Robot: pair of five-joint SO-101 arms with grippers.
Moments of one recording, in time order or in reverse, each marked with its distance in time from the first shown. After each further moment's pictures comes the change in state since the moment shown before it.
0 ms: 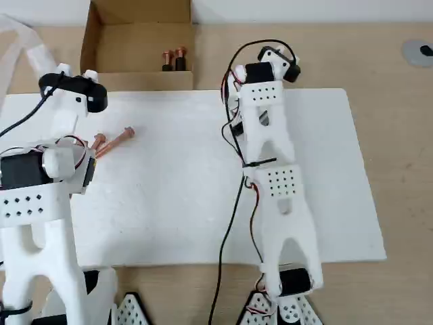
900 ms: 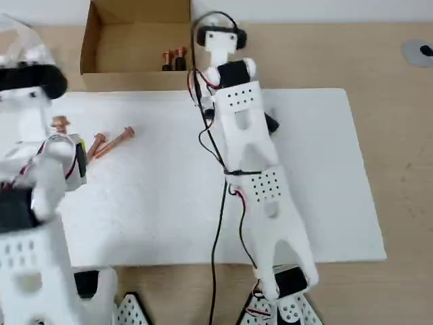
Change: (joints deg) left arm 0.0 -13.2 -3.0 -5.6 21.8; right arm -8.9 -5.7 -9.1 0.0 31.9
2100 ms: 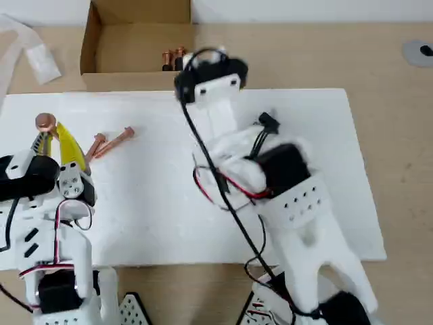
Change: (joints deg) left arm 0.0 -52.9 55.6 -49.8 4.3; right arm -12.0 -96.6 104.8 -15.7 11.8
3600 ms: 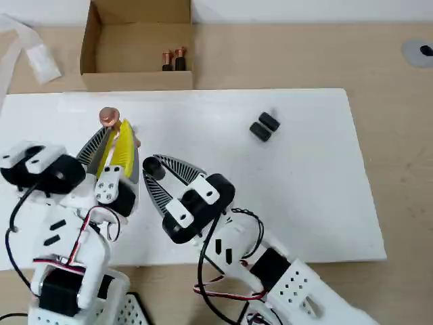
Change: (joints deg) left arm 23.3 6.0 -7.0 0.7 11.3; right arm -17.5 -46.8 74.8 -87.7 17.9
